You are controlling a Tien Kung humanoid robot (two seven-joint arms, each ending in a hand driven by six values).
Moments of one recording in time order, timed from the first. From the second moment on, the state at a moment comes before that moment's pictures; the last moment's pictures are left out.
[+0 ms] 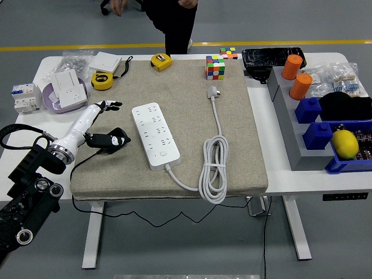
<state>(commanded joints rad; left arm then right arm) -0.27 0.19 -1.23 -1.22 1.84 0.04 0.04 0.05 -0.11 1.45 0.18 -1.31 -0.03 -0.03</state>
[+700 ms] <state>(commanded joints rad) -0.32 0.15 -1.20 -1.05 1.90 0.07 0.04 0.05 -0.11 1.46 0.18 -1.32 -0.03 -0.03</state>
